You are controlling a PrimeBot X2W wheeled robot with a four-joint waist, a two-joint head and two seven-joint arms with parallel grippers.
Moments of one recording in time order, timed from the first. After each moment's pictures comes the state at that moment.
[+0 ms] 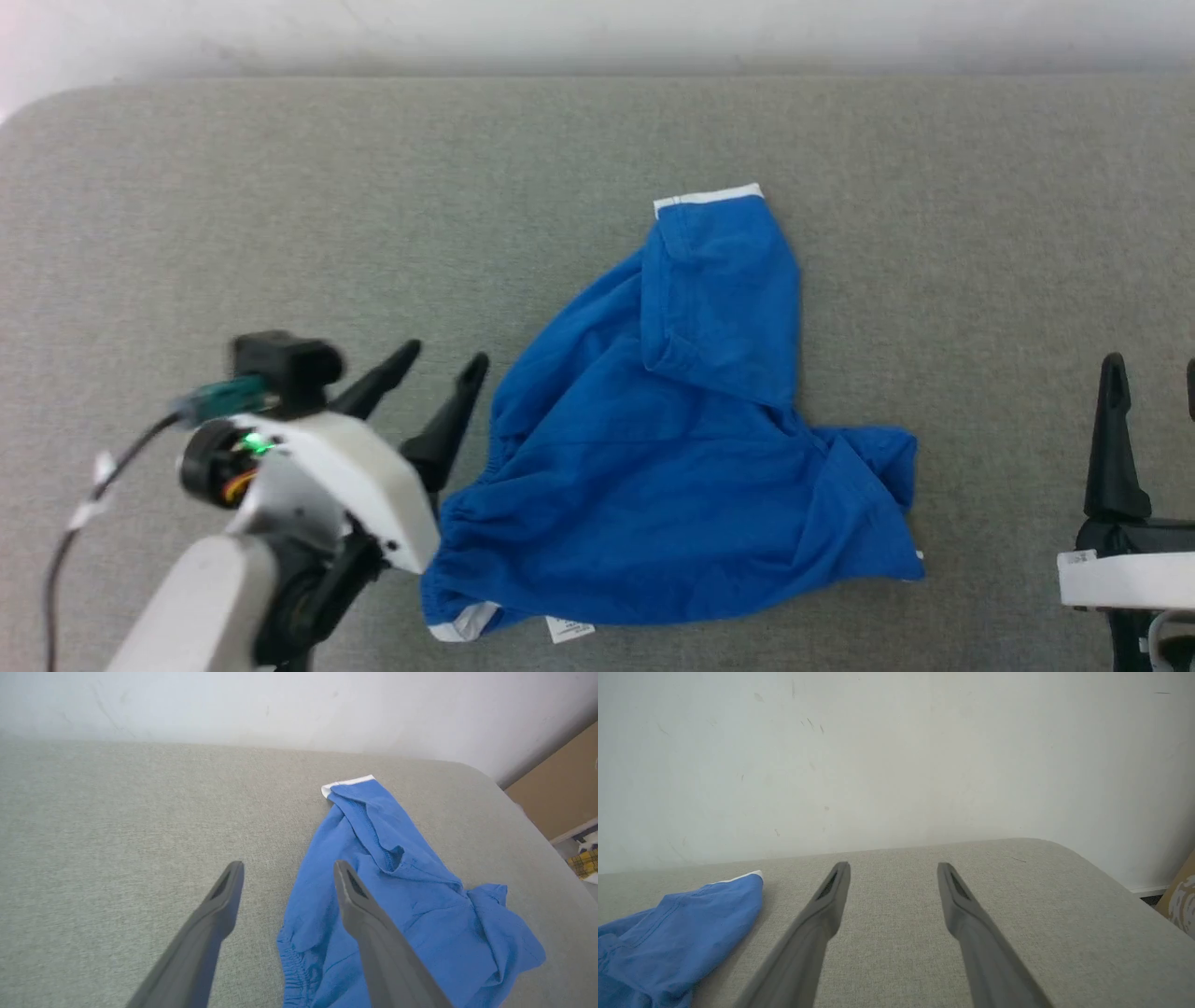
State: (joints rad) left arm -0.20 0.41 -0.31 -0.22 -0.66 0.05 0.36; right arm 0.04 -0.05 -0.24 -0.10 0.17 0.13 -0.26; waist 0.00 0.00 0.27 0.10
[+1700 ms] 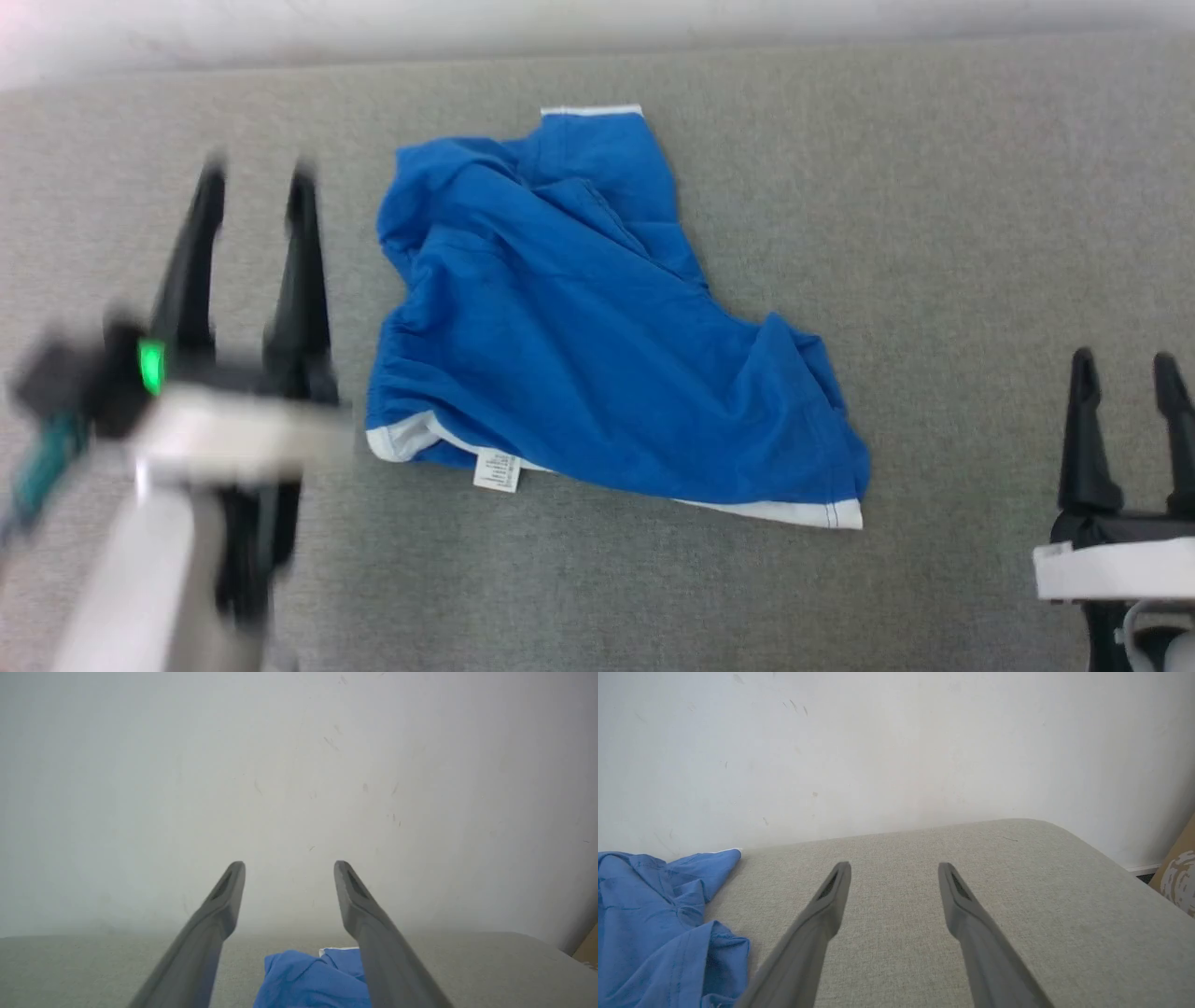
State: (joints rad) left arm -0.33 0.36 -0.18 -0.09 -0.51 0.07 -0.24; right arm 0.01 -0.05 -0.21 -0.06 0.19 0.13 -0.26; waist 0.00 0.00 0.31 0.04
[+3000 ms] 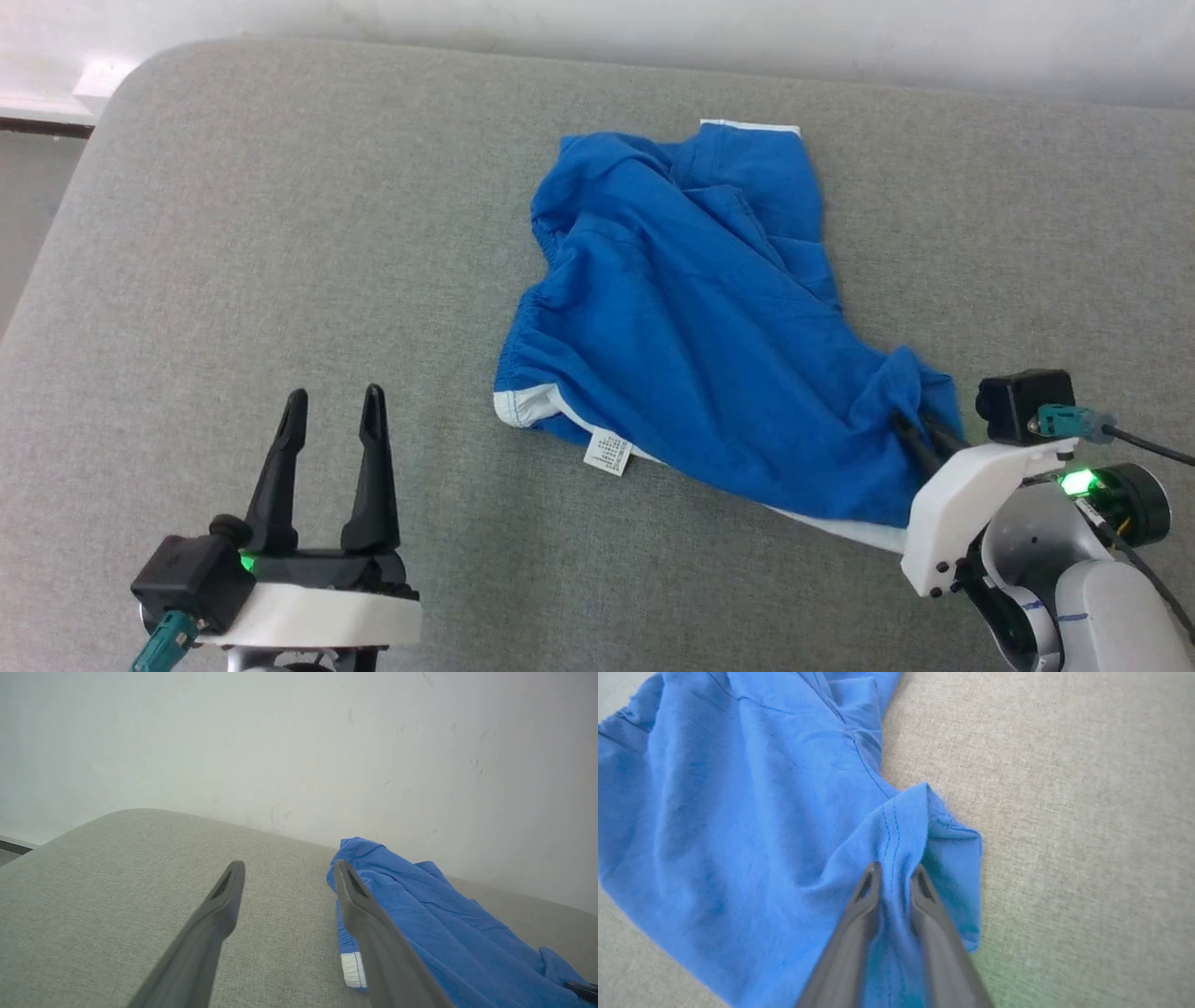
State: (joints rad) left arm 0.05 0.06 -0.02 -0.13 -0.30 -0.07 -0.26; right arm -0.10 -0.07 0.02 -0.01 0.15 0.13 0.47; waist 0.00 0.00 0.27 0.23
